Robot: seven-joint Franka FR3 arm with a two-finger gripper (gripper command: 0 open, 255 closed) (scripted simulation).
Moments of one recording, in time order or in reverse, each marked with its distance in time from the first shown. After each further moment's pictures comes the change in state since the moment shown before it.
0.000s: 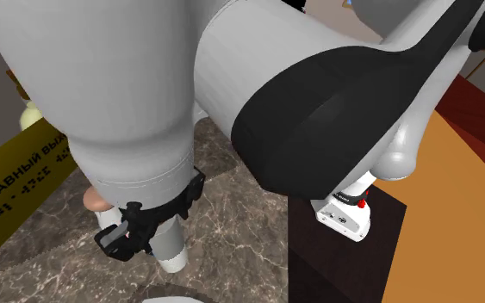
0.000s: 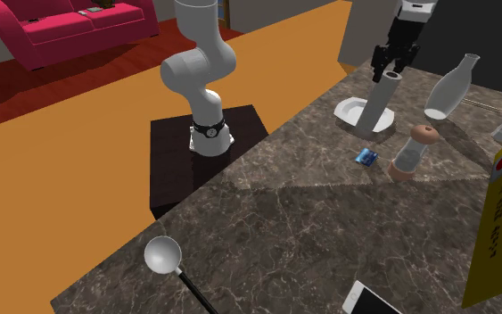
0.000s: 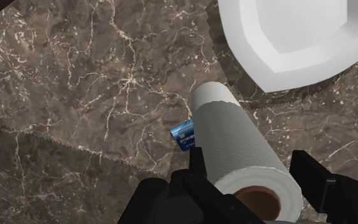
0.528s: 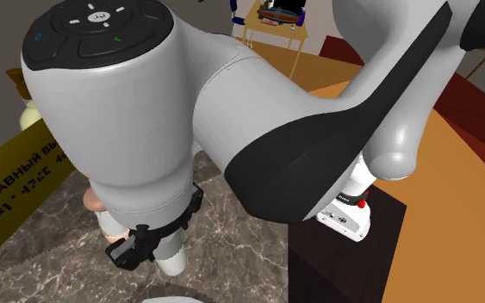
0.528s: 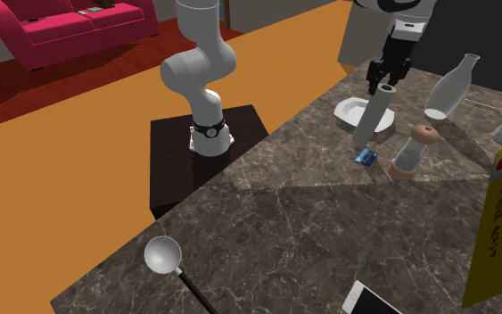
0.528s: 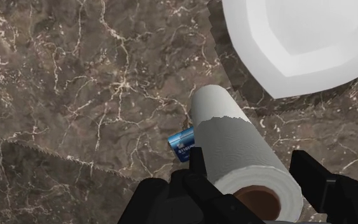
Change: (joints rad) arm 0.006 0.035 -0.011 -0.076 -0.036 0.095 0.028
